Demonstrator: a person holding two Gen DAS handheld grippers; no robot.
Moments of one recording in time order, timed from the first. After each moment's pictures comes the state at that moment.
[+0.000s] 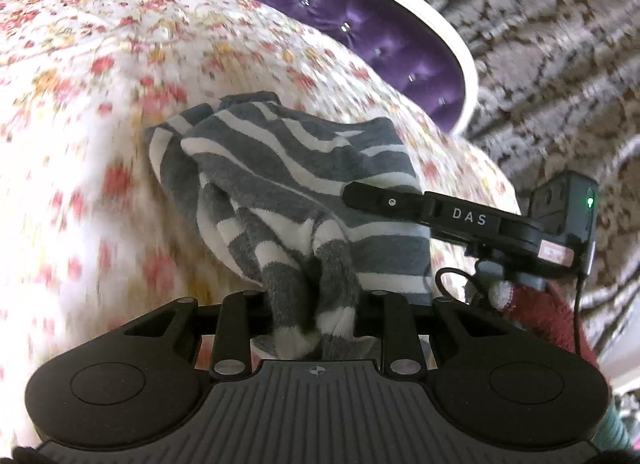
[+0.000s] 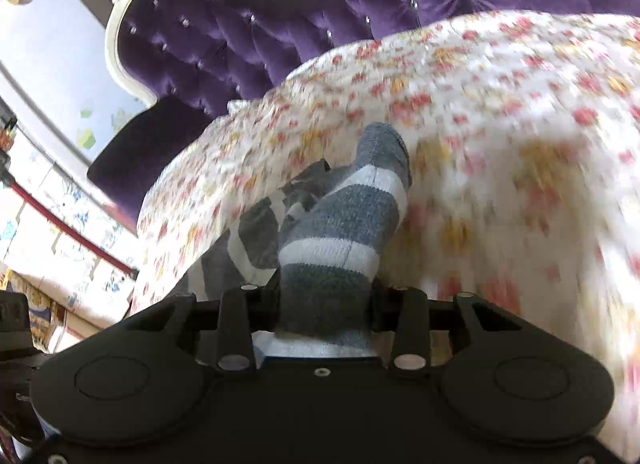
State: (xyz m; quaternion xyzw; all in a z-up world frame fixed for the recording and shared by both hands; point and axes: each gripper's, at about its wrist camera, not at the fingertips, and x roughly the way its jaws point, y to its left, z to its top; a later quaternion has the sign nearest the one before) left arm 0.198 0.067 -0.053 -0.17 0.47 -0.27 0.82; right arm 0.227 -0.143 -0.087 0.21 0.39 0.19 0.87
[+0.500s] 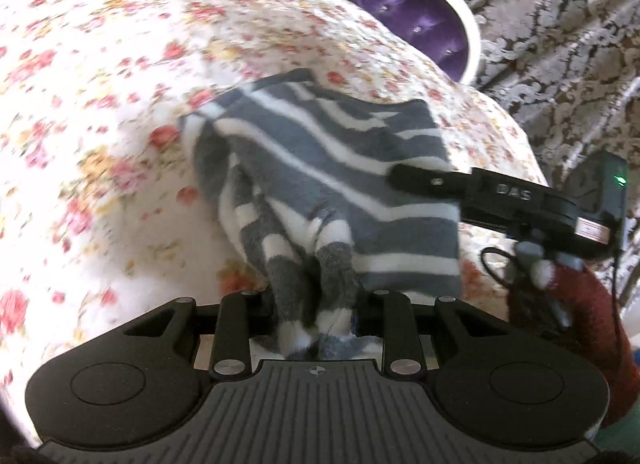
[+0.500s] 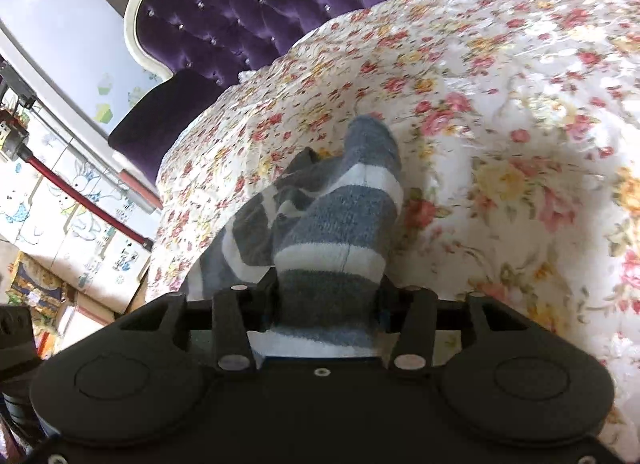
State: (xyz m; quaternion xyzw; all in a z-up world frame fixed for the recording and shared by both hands) left arm 0.093 0.080 -0.082 -0.14 0.48 -0.23 0.83; right arm 0.115 -0.144 -0.108 0.22 0.38 0.17 0.88
